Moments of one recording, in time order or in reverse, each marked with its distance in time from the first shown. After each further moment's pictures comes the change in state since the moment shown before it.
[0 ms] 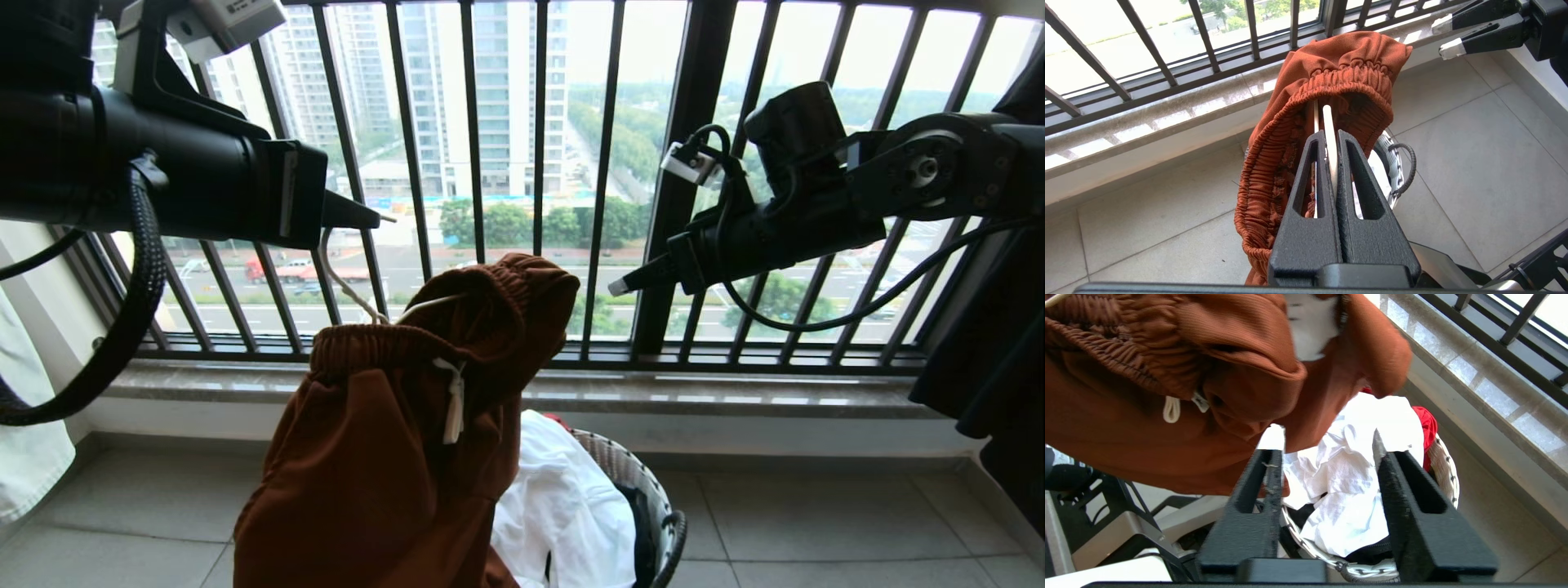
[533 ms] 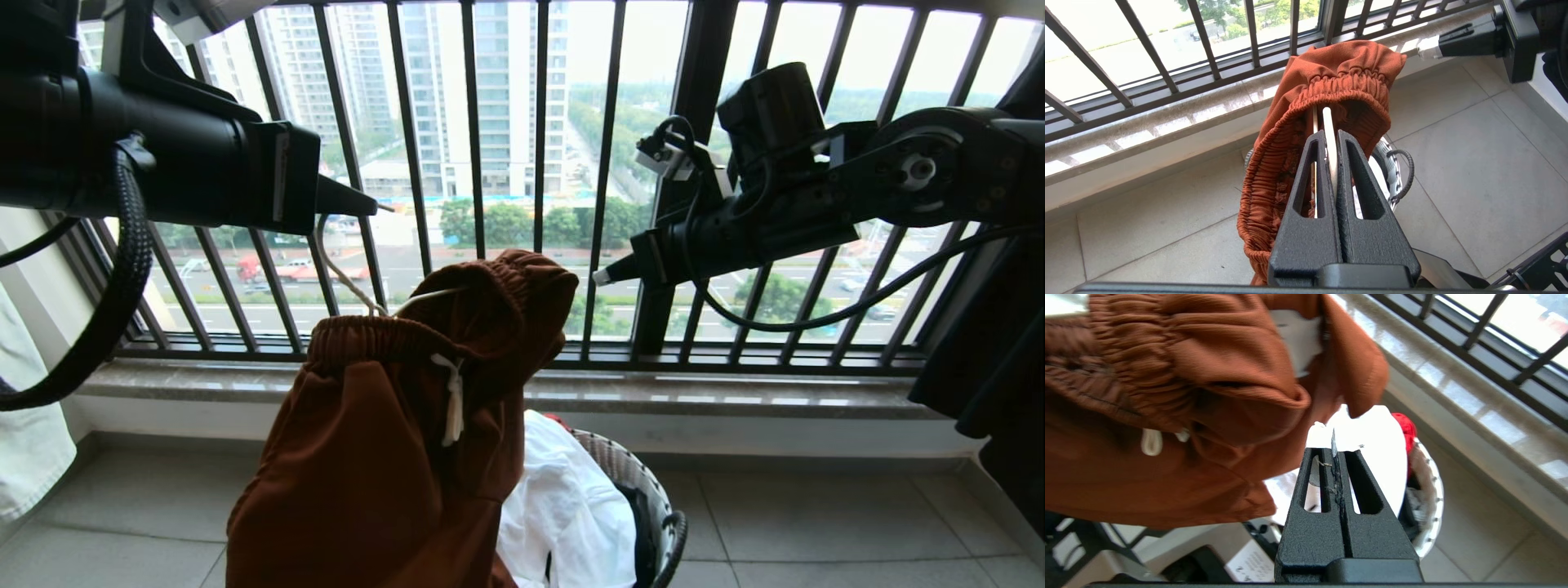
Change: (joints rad) left arm -0.002 -0.003 -0.025 0.004 -0.004 -0.002; right arm 0.090 -0.021 0.023 -0.073 -0.208 0.077
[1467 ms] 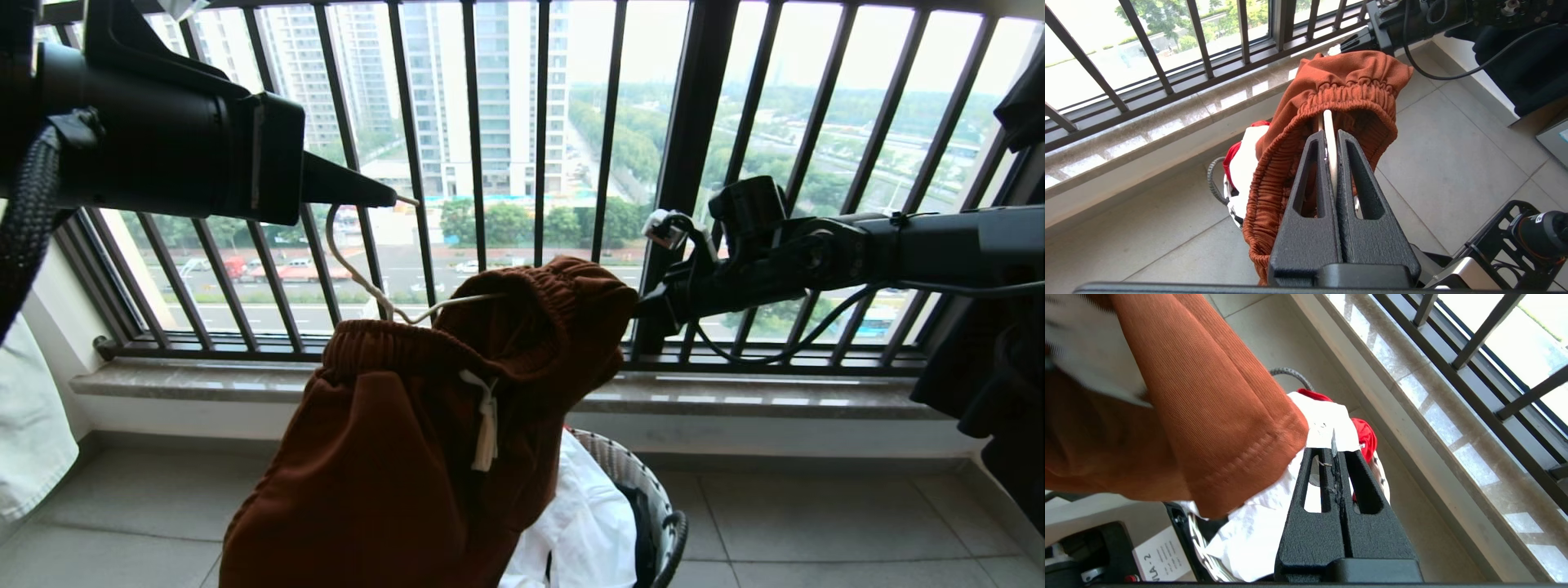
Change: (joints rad) left arm 0.000 -0.014 -0.012 0.001 -0.155 0.005; right arm -0.204 0.215 0.069 -0.197 0.277 -0.342
